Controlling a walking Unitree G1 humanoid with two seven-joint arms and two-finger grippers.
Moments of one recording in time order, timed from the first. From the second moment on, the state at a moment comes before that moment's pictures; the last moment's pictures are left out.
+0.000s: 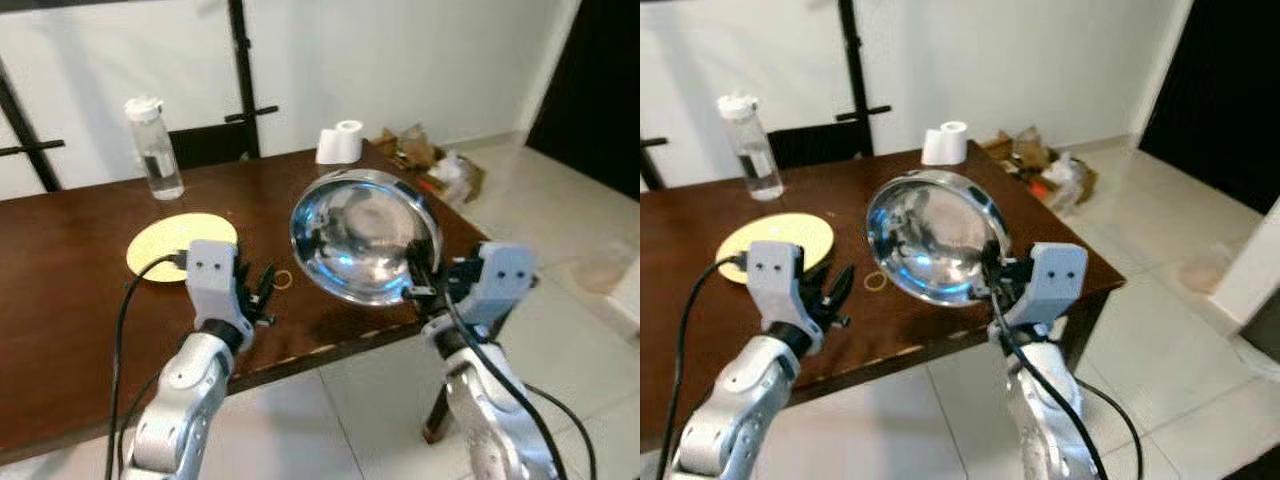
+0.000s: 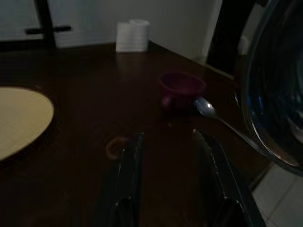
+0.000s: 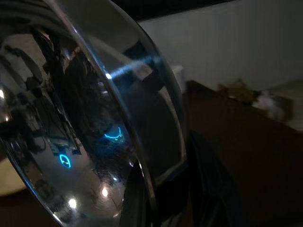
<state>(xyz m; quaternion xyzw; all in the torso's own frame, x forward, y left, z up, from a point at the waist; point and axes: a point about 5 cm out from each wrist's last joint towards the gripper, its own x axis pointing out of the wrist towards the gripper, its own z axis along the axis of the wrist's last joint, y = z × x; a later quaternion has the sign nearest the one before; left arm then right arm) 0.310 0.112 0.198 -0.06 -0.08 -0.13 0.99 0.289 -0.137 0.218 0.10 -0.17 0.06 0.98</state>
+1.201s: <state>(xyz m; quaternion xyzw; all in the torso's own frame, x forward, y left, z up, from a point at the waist) 0.311 0.116 0.201 -0.06 -0.08 -0.13 0.99 0.288 -0.129 0.218 0.10 -0.17 0.08 0.98</state>
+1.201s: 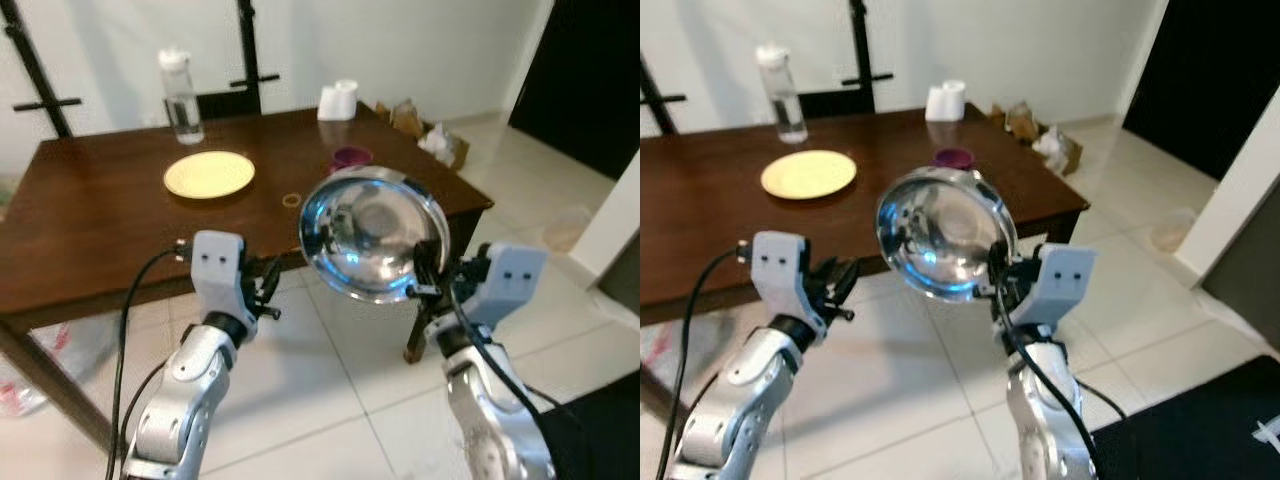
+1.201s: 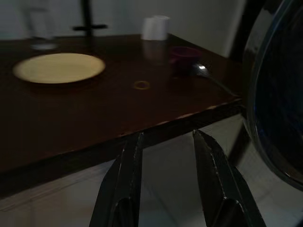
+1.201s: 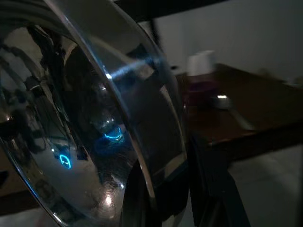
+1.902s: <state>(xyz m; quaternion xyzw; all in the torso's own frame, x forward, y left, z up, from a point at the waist) 0.312 0.111 0.201 -0.06 -0.08 -0.13 0.99 0.289 -0.132 0.219 0.10 -0.18 0.07 0.98</state>
